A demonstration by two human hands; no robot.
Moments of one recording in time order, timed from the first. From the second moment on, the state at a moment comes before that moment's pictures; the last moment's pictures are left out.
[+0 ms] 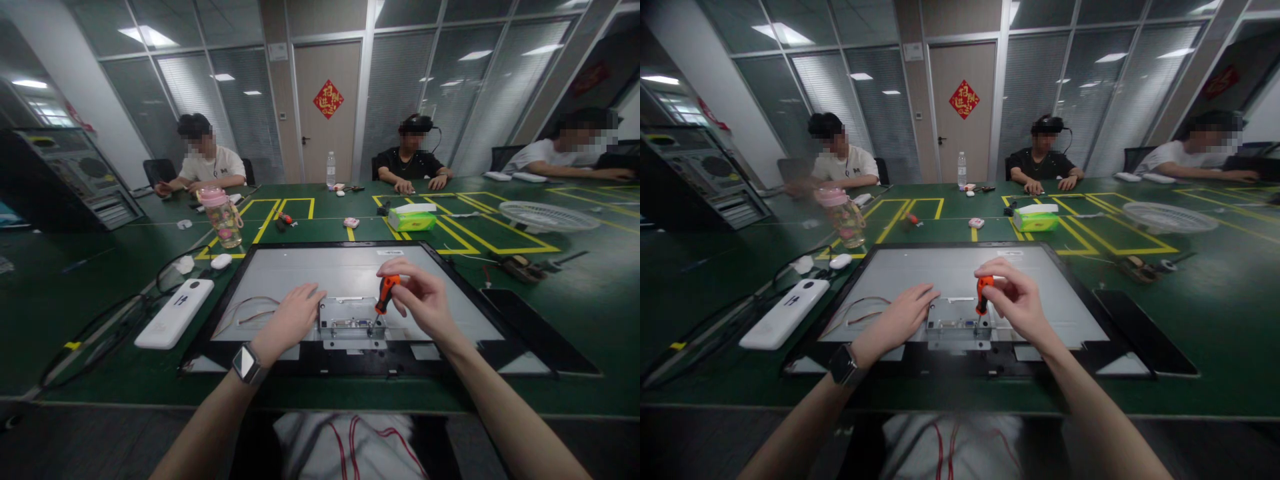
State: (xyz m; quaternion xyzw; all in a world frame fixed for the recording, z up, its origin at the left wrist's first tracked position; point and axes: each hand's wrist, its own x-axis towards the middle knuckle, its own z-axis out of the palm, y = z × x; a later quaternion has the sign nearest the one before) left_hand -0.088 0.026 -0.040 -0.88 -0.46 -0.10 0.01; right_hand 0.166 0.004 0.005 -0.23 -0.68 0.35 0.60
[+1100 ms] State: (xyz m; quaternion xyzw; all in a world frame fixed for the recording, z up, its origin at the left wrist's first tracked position) left_hand -0.089 0.025 -0.040 -0.88 -0.46 -0.10 0.02; right_hand 0.165 0.008 0.004 -0.27 -0.68 0.27 0.63
